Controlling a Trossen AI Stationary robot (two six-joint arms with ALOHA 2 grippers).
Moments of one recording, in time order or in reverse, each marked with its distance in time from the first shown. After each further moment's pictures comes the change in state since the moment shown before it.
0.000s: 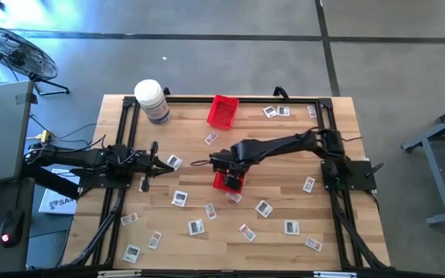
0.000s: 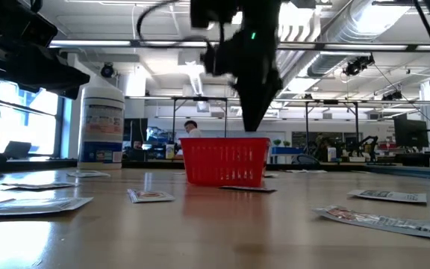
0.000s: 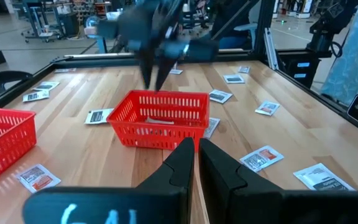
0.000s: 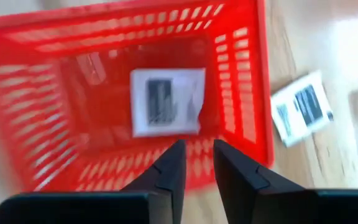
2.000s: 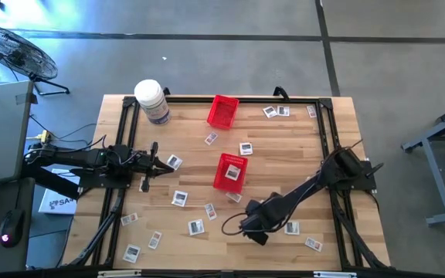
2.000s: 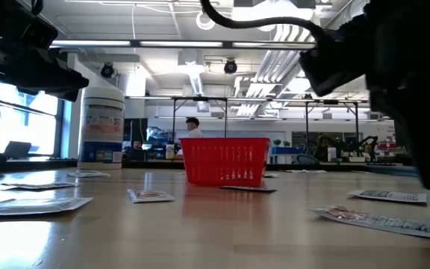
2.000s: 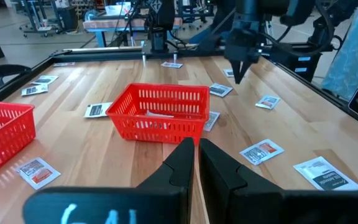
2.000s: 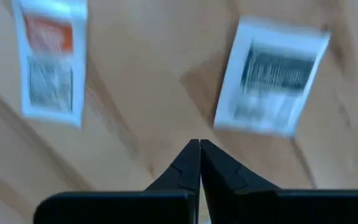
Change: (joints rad) left arm 0.000 0.000 0.000 -0.024 0.000 0.000; right arm 0.450 -0.056 -0.337 0.187 -0.217 0.608
